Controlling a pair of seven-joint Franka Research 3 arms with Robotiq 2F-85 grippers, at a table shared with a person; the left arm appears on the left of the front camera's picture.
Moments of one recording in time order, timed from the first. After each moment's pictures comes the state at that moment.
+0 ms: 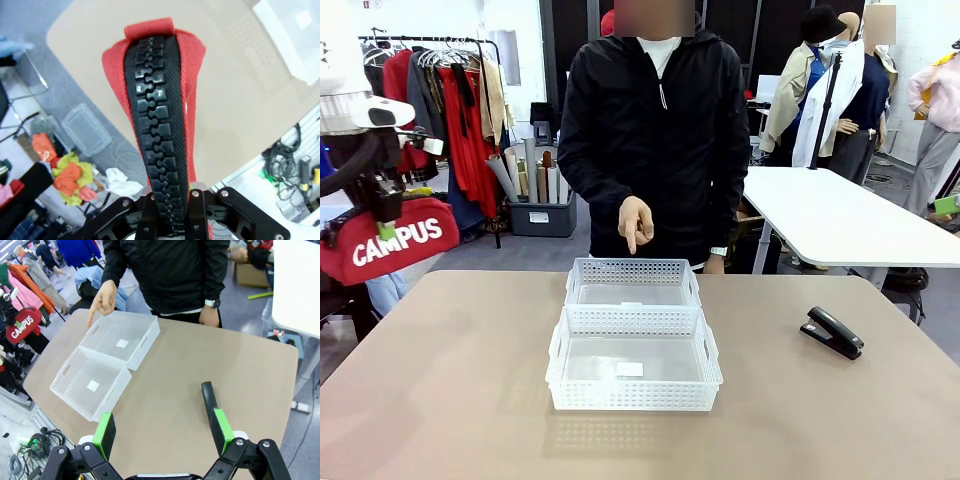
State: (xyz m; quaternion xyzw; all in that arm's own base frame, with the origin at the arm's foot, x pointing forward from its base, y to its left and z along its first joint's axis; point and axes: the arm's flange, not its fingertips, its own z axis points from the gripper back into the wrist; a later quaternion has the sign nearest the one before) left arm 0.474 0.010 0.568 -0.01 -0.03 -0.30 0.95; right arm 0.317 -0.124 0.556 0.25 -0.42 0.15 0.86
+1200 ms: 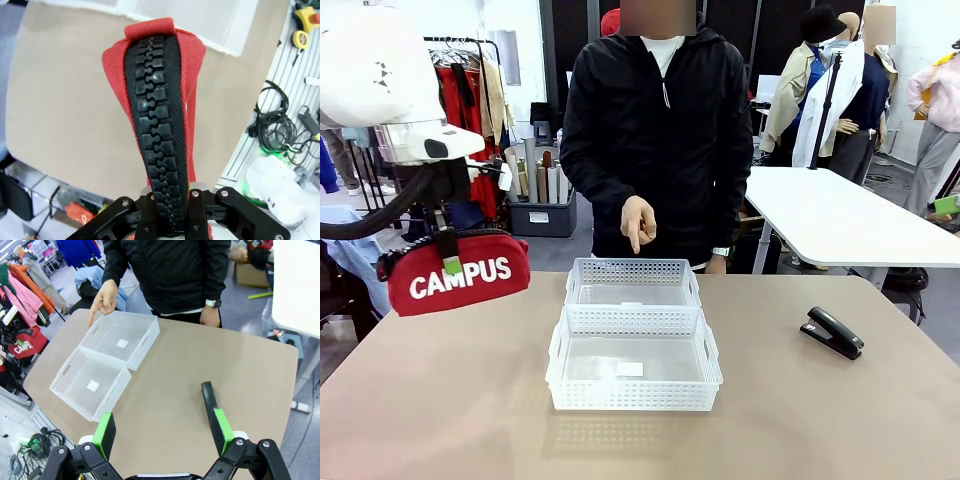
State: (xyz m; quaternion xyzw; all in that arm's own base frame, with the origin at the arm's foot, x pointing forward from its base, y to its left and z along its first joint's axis) left arm 0.432 -0.101 0.534 -0.05 -0.02 -0.54 0.84; right arm 0.317 -0.125 0.556 0.25 -0.42 0.15 0.86
